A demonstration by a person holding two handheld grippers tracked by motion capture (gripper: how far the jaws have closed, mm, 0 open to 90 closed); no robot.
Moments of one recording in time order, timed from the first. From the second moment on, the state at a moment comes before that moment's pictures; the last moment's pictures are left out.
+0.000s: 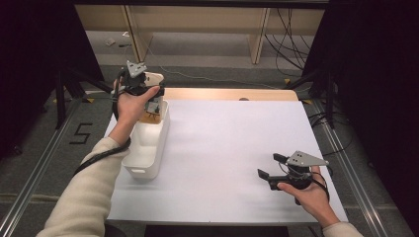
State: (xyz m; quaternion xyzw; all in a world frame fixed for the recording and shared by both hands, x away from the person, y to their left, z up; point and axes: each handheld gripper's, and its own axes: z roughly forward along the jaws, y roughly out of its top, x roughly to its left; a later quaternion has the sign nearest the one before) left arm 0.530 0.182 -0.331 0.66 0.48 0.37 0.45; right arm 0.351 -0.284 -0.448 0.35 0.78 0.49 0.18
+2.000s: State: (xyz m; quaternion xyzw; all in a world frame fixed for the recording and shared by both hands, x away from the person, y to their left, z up) left arm 0.541 0.187 -0.350 0.66 0.48 0.37 0.44; right arm 0.351 -0.284 -0.448 0.35 0.78 0.49 0.18
